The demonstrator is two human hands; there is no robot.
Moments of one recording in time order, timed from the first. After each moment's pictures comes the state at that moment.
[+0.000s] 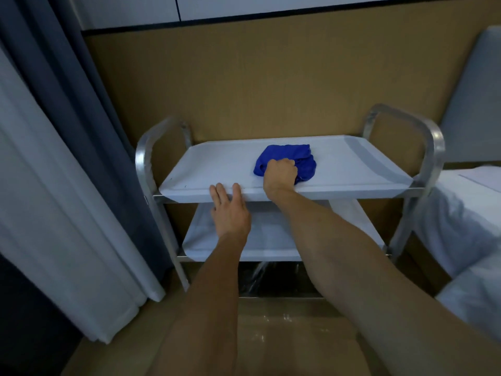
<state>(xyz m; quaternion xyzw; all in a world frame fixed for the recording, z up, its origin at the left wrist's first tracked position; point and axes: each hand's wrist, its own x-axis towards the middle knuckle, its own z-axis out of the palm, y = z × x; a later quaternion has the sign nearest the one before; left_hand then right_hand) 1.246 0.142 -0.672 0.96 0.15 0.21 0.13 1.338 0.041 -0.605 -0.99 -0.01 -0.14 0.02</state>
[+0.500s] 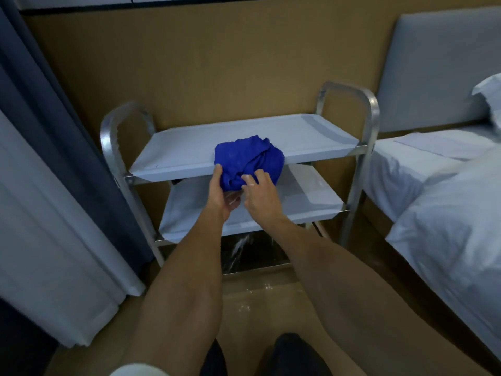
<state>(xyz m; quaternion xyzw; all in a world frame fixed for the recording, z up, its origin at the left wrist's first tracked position) 1.197 0.121 -0.674 0.54 0.14 -0.03 0.83 1.199 0.005 -0.704 -0.91 -0.14 -0.33 0.22</state>
